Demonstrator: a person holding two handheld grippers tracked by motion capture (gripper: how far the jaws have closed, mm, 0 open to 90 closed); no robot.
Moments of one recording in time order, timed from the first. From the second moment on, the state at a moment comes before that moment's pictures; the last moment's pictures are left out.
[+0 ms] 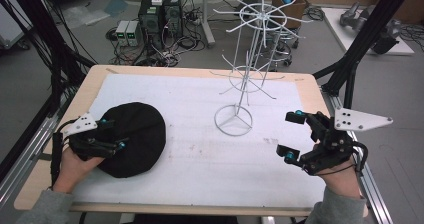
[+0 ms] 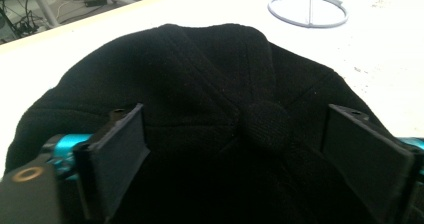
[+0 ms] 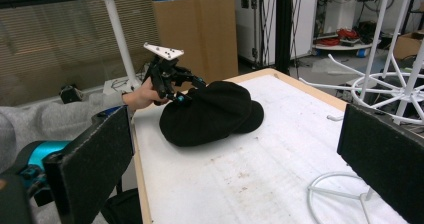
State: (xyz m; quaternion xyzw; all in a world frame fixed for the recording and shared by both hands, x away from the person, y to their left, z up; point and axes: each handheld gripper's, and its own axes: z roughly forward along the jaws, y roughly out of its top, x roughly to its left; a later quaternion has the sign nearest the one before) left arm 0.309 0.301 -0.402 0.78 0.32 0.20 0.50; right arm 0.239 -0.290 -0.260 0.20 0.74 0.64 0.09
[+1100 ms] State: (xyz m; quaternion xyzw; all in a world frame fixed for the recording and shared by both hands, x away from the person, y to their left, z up) left arm 0.307 0.306 -0.394 0.78 0.31 0.13 0.52; right arm 0.242 -0.287 -0.264 0.21 0.75 0.63 0.08
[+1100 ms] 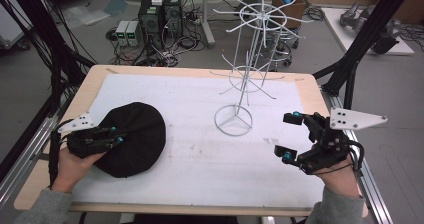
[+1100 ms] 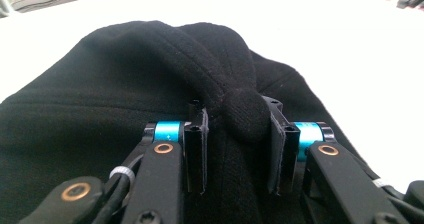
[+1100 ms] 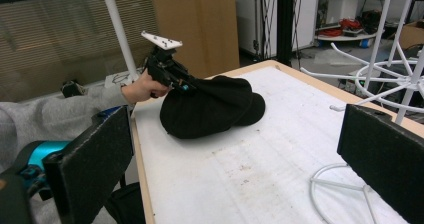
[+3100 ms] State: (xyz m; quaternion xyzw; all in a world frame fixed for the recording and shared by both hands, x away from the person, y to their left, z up) left arm 0.295 0.280 -0.213 0.78 0.22 0.09 0.57; right arm 0.253 -0.280 -0.271 0.22 0.76 0.61 0.07
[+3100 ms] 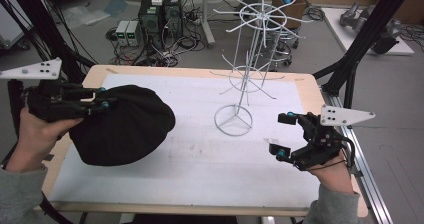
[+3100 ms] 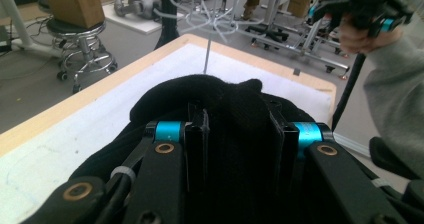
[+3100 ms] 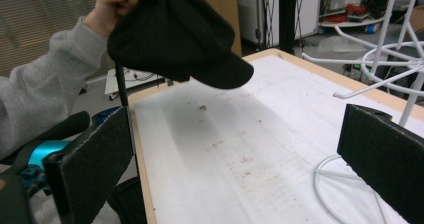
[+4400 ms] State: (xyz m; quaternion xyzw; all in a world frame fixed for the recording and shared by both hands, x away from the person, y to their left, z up) left arm 0.352 0.236 -0.073 0.78 0.19 0.10 0.59; right arm 0.250 -0.292 -0.272 0.22 0.74 0.64 0.05
